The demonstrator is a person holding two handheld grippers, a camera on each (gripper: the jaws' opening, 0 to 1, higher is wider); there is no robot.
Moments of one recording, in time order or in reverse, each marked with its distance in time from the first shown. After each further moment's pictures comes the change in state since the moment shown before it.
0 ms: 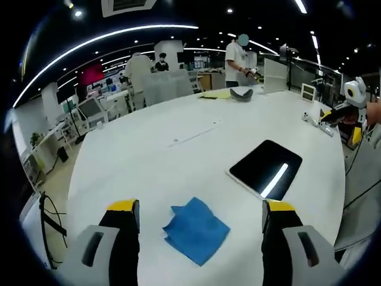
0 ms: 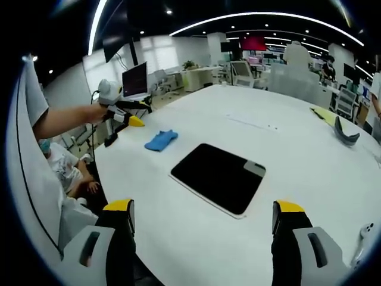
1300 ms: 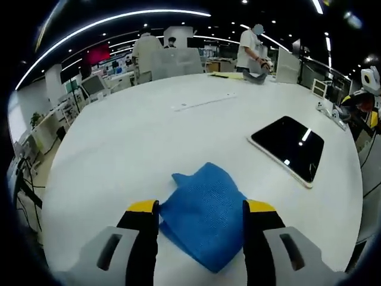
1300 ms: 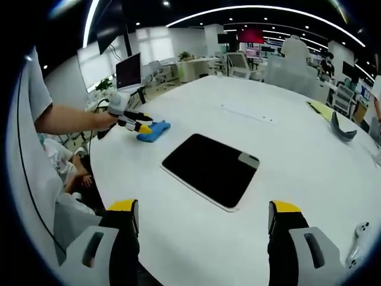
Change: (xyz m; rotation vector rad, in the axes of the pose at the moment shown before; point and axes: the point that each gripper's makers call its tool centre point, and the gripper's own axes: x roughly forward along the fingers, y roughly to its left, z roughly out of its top) left arm 0.064 0.018 -0.076 -0.080 0.087 0.000; right arm 0.005 -0.015 -0.012 -0.003 0.075 -0.043
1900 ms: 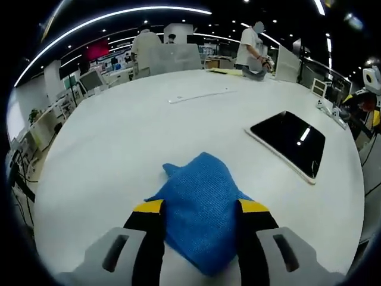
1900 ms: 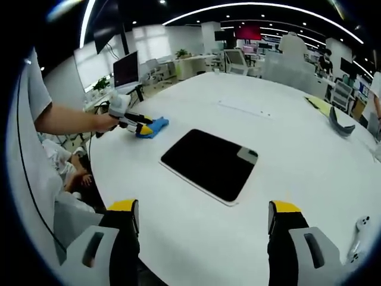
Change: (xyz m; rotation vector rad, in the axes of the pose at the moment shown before) left arm 0.014 -0.006 -0.013 0.004 0.007 -0.017; right arm -0.002 0.000 -0.010 0.023 0.020 -0.010
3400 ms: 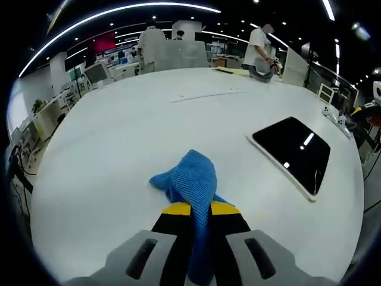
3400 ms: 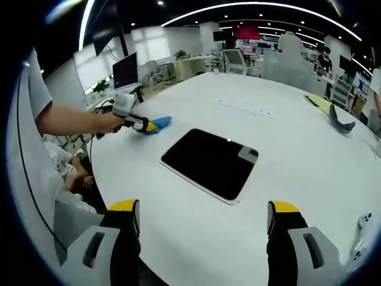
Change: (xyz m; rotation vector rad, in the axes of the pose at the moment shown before) left arm 0.015 -0.006 0.009 -0.077 0.043 0.042; right arm 0.000 -0.001 -0.001 0.013 -0.017 0.008
